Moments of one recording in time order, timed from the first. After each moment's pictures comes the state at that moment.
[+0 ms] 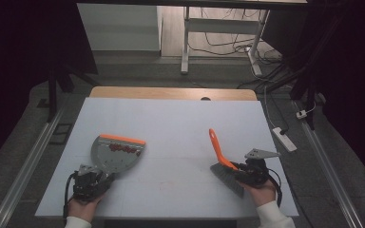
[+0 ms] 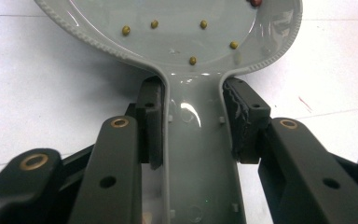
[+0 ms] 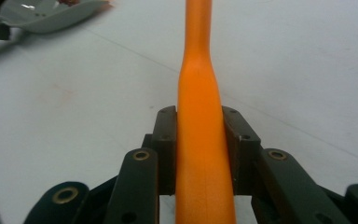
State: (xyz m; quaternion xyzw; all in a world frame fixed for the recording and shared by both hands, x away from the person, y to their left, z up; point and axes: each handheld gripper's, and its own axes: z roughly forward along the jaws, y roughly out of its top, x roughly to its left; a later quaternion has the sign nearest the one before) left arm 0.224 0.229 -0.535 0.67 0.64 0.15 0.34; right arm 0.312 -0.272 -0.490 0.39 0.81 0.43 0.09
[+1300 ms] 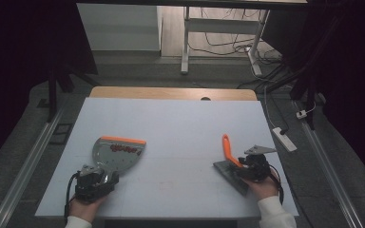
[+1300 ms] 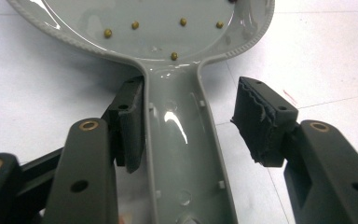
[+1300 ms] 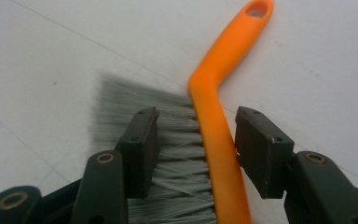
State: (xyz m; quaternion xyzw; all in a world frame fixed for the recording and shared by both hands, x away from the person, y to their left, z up) left arm 0.221 0.228 -0.534 0.69 0.62 0.14 0.36; right arm 0.334 -0.283 -0.503 0.42 0.82 0.35 0.15
